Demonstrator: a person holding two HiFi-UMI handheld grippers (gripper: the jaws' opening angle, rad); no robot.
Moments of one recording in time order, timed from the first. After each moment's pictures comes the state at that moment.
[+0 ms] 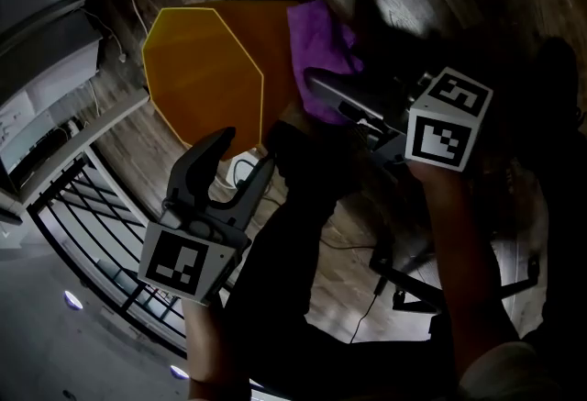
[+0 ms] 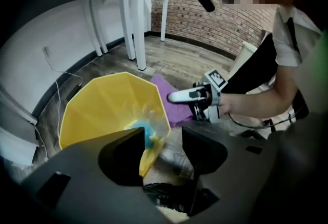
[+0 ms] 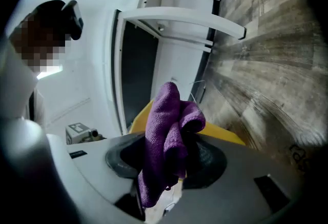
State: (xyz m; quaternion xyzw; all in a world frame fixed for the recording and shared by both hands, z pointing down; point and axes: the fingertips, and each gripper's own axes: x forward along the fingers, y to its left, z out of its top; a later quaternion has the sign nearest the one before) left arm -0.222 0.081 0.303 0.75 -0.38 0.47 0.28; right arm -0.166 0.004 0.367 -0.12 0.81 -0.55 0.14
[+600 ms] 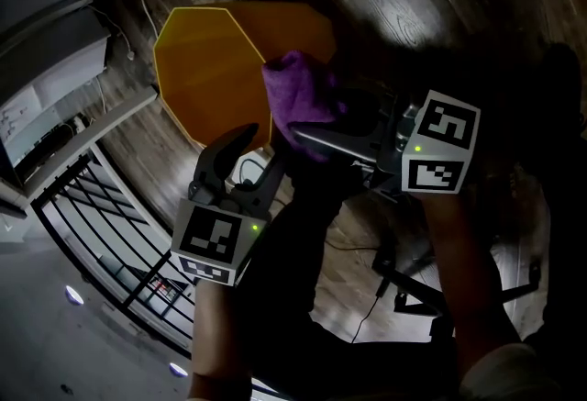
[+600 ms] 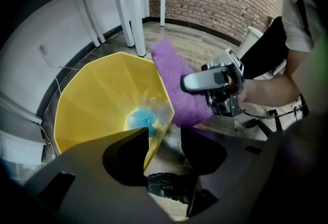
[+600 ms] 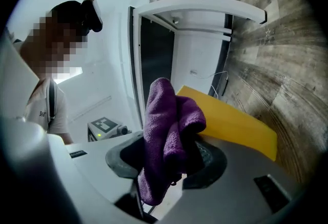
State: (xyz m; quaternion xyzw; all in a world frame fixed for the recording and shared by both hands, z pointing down) left arm -0.232 0.093 0.338 0.72 -0.36 0.53 0.28; right arm -0.186 0.043 0.319 -0.01 0.83 -0.53 0.18
